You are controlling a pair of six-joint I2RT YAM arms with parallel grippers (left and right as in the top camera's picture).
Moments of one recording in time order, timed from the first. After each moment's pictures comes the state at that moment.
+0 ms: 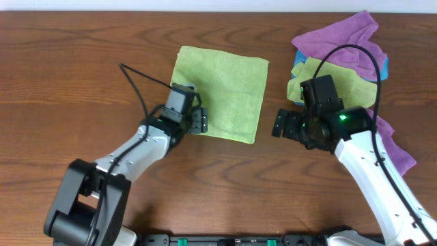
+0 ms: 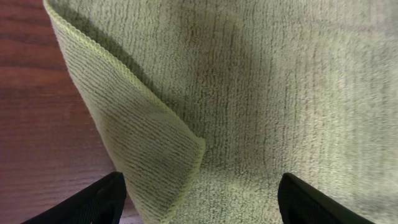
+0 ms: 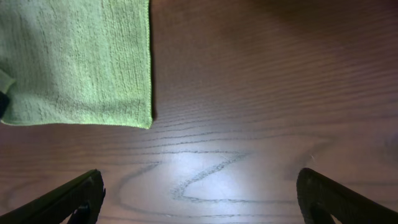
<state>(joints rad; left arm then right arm) -0.44 1.66 0.85 -0.17 -0.02 -0.36 0.26 1.37 1.08 -0.96 -0.06 0.54</state>
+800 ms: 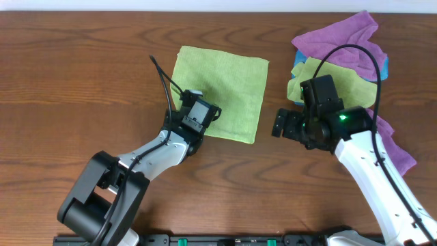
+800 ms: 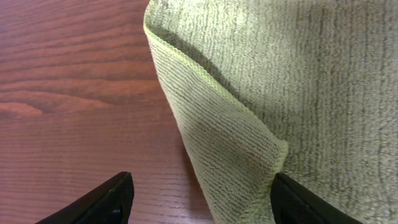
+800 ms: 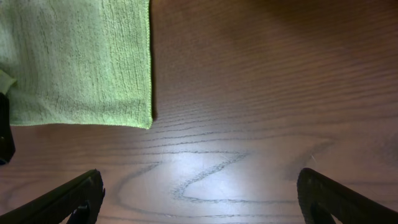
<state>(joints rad) -0.57 1.73 0.85 -0.19 -0.51 -0.30 0.26 1.37 1.08 -0.96 -0.06 0.54</state>
